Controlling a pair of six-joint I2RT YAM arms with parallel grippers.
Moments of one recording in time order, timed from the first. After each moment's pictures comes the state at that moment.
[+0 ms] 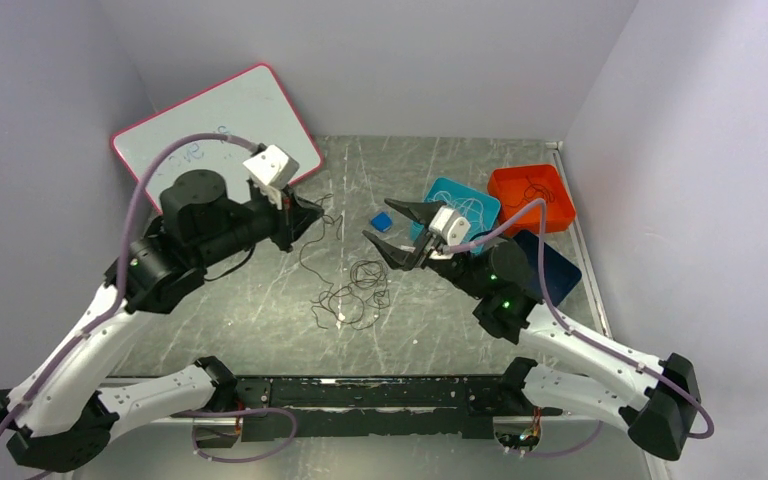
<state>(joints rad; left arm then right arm) -0.75 0.95 1.37 -0.60 0.09 -0.09 0.88 0.93 0.65 0.64 -0.16 -0.21</state>
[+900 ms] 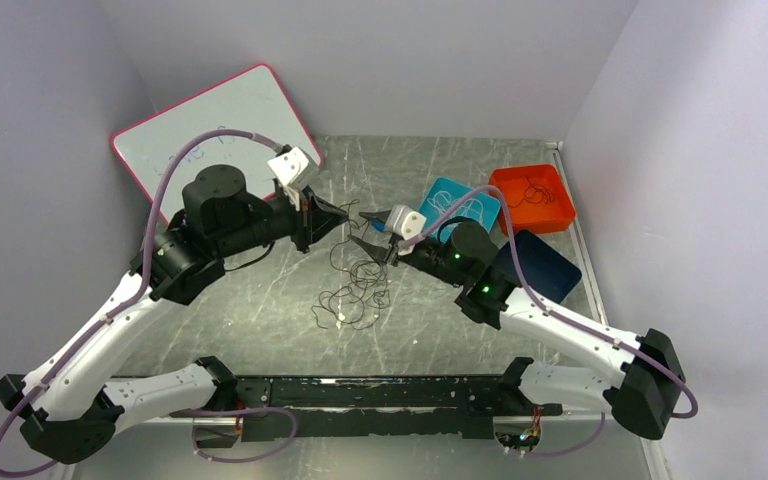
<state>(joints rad) -0.75 1.03 1.31 -0.45 0.27 -0.10 0.88 1.08 0.77 0.46 -0.27 -0.36</state>
